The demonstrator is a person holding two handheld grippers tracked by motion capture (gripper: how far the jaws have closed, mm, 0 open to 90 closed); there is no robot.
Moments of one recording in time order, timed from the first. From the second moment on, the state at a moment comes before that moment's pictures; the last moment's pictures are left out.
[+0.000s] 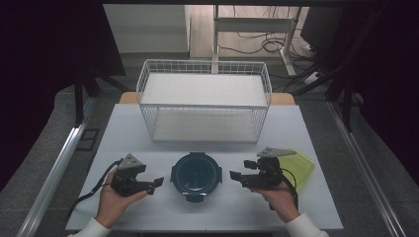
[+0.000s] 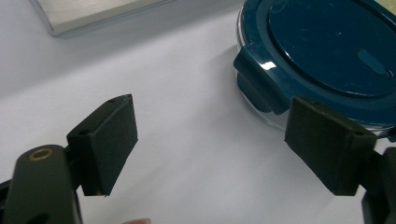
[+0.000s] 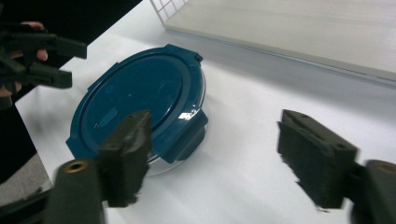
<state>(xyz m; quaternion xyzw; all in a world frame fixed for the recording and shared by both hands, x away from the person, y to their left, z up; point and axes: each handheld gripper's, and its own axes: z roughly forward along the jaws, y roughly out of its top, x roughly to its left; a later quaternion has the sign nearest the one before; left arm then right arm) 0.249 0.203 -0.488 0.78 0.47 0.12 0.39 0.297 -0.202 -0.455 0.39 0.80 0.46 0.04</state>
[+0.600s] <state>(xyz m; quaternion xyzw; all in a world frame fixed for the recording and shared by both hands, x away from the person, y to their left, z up) 0.250 0.205 -0.482 0.76 0.48 0.10 0.43 0.304 -0.198 -0.462 0.41 0.78 0.47 -0.02</state>
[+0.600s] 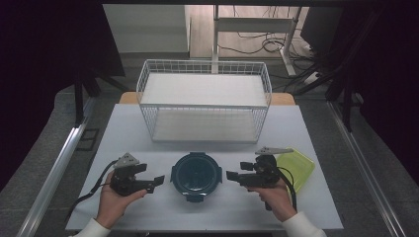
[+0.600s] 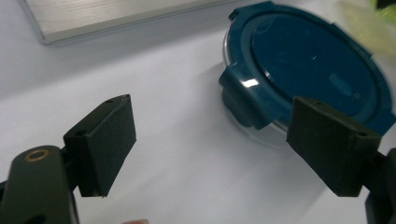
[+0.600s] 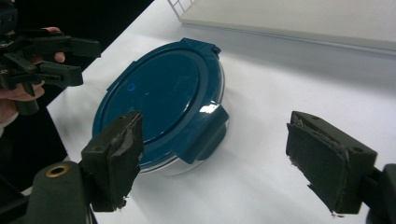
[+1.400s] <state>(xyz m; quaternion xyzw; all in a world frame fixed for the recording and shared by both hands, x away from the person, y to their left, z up) 0.289 0.185 -0.506 0.70 0.51 -0.10 0.48 0.326 -0.157 -0.491 0.45 0.76 0.45 -0.13</state>
